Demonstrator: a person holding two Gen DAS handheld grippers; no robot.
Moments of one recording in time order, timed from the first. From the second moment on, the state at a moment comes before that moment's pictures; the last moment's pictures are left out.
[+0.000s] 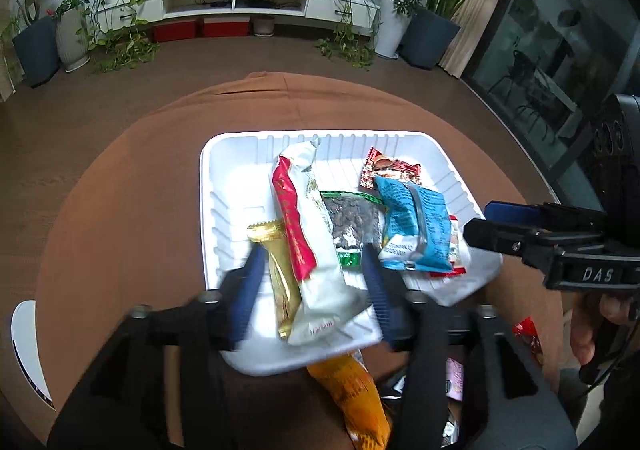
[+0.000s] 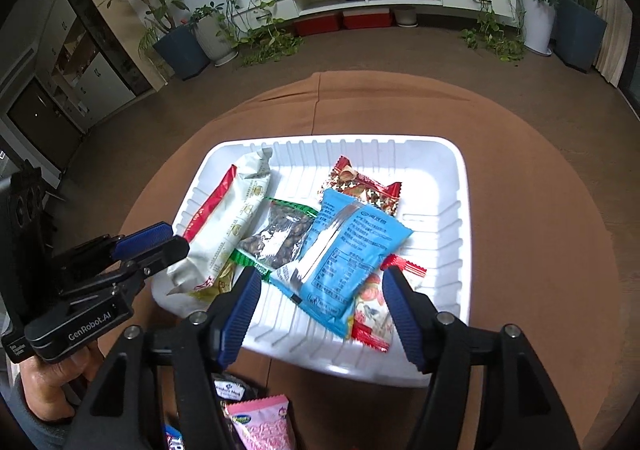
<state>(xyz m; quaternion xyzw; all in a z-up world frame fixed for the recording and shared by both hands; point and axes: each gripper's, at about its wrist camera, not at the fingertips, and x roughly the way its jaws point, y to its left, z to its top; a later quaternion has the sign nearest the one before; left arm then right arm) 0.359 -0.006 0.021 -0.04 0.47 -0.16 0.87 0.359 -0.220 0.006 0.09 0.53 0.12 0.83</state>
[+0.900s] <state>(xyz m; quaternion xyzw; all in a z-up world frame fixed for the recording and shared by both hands) 0.128 0.004 0.006 -0.10 0.49 -0.12 0.86 0.164 -0.278 0.036 0.19 0.43 0.11 0.87</state>
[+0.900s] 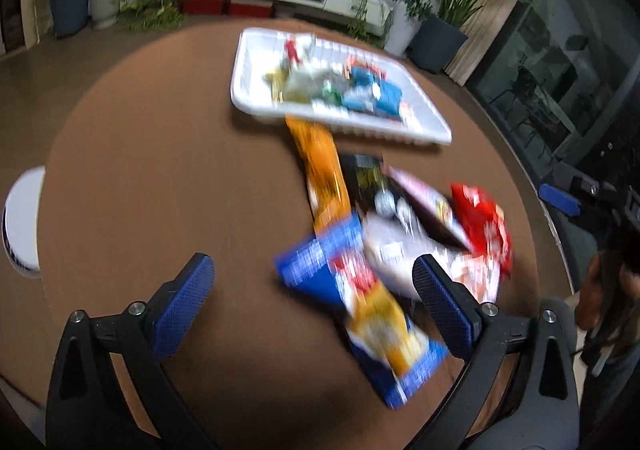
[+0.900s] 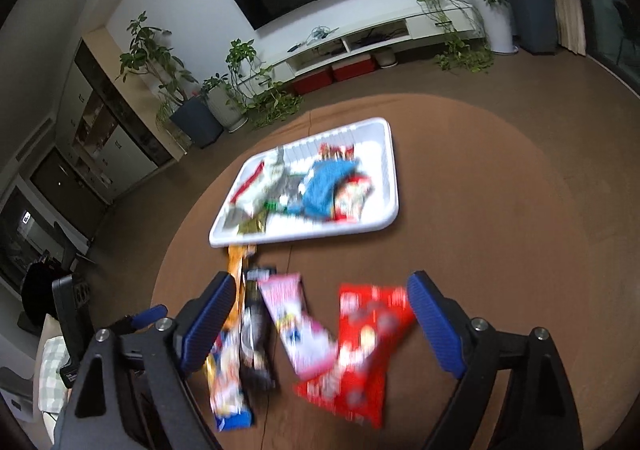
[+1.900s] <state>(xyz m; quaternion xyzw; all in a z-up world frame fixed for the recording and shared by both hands) 0.112 -0.024 -0.016 -0.03 0.51 -0.10 0.85 0.083 -0.237 0.000 0.17 0.44 0.11 0.88</state>
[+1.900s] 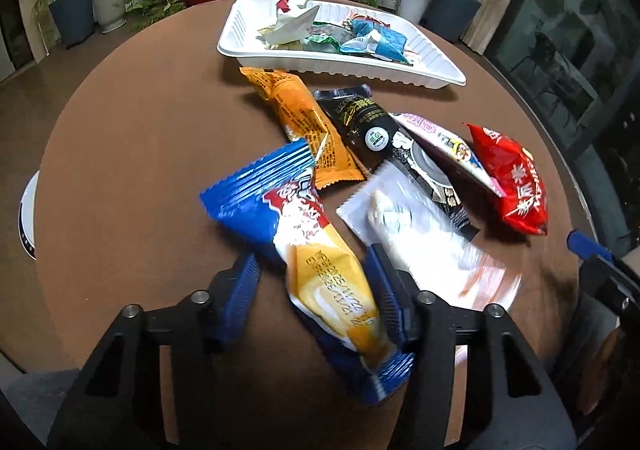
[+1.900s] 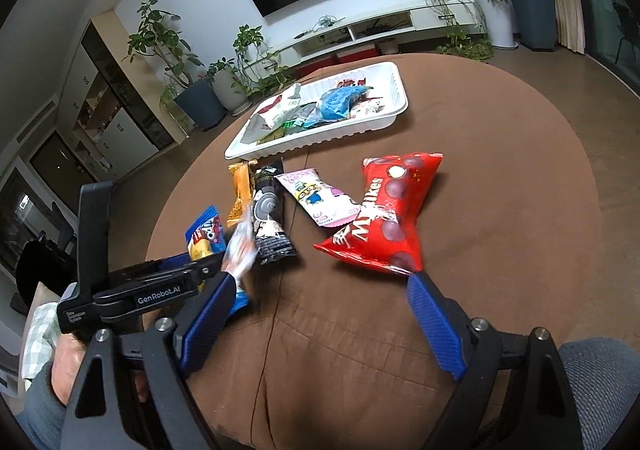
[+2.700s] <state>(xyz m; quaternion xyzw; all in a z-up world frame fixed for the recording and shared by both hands) 0.095 0.011 -0.012 0.00 0.52 -0.13 0.84 0.105 -0.139 -0.008 0.07 0.49 0.19 0.85</state>
